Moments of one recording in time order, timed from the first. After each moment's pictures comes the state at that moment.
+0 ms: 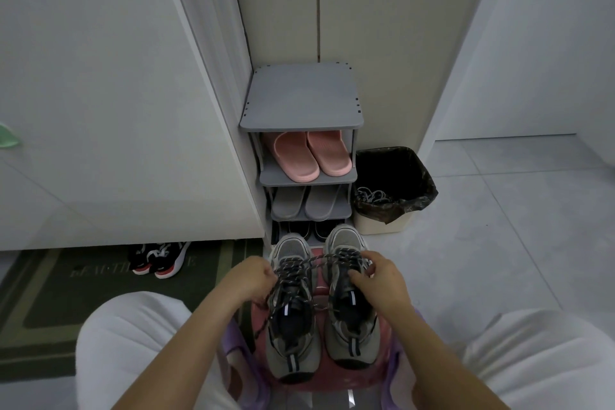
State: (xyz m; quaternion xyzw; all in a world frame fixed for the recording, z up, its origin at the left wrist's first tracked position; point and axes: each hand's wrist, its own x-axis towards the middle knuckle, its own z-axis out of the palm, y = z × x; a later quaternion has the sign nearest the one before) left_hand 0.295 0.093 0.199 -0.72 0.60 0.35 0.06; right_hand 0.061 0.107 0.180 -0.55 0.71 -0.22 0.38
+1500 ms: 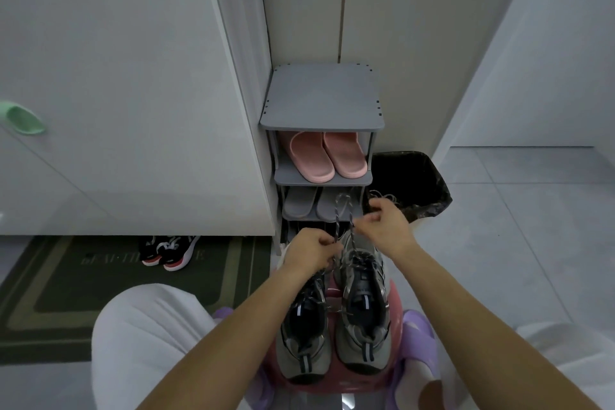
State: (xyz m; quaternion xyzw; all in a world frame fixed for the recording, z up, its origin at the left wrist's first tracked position) left_hand 0.232 0.062 0.202 -0.66 0.56 0.46 -0.20; right_hand 0.080 0.037 0.234 -0.55 0.67 -0.26 0.42
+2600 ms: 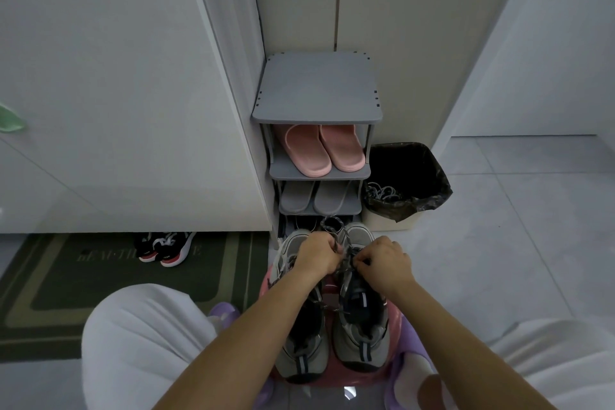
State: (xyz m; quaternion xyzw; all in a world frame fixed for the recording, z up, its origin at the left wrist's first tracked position) left_hand 0.208 0.057 0.182 -0.71 0.54 0.43 -0.14; right_hand 0.072 0.073 0.189 -0.70 0.67 -0.01 0.24
